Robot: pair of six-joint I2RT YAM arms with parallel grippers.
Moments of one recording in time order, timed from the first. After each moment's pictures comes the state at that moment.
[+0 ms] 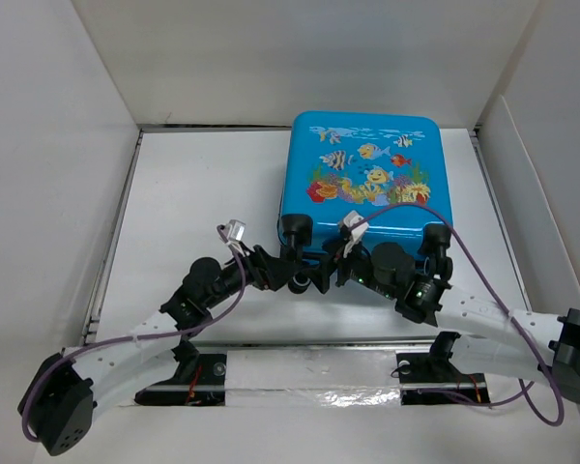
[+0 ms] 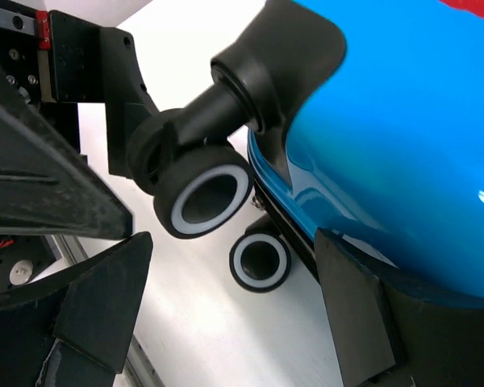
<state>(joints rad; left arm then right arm) -0.73 0.80 0.24 0.48 0.21 -0.83 0.97 1.00 0.56 0.27 0.05 0.22</state>
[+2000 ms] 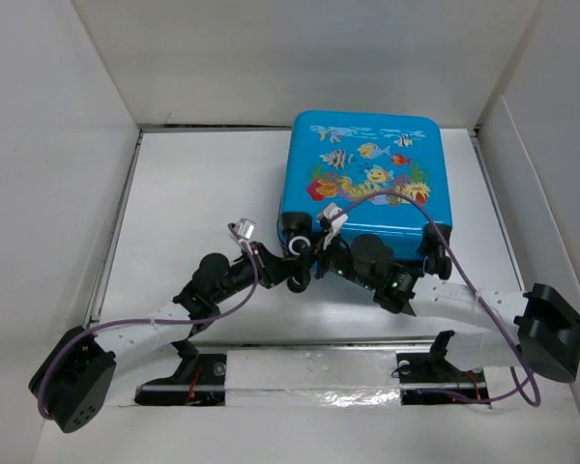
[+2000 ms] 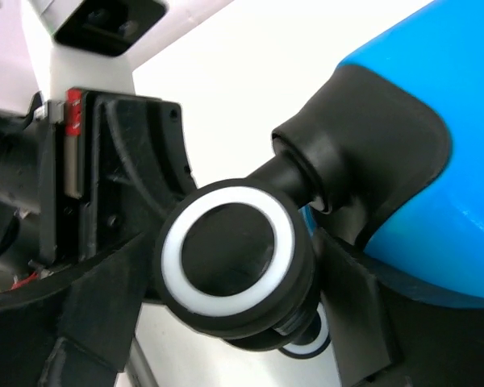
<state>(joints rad) -0.72 0.97 0.24 0.65 0.27 -0.83 0.99 1.22 0.66 0.46 0.02 0.26</state>
